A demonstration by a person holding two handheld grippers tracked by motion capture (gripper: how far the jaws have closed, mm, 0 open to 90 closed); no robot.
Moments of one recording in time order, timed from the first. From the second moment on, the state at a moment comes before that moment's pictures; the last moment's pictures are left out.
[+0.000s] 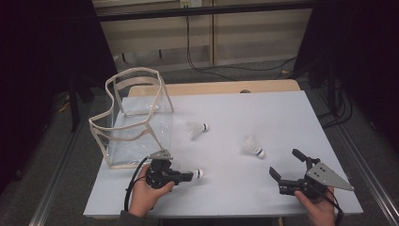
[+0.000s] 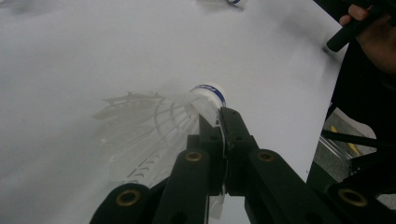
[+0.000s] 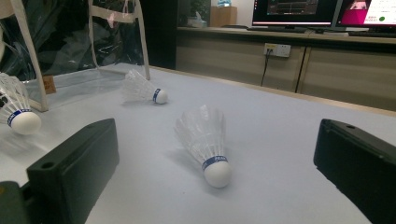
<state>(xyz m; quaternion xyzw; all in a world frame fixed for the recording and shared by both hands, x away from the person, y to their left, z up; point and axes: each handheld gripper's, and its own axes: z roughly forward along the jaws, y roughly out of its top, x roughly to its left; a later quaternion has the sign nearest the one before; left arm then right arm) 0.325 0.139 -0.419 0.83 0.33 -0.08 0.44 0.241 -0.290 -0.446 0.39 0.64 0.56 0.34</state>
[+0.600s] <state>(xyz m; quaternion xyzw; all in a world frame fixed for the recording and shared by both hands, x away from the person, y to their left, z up) 0.330 0.139 -0.400 0.83 0.33 -0.07 0.43 0.242 -0.290 -0.447 0.39 0.64 0.56 0.34</state>
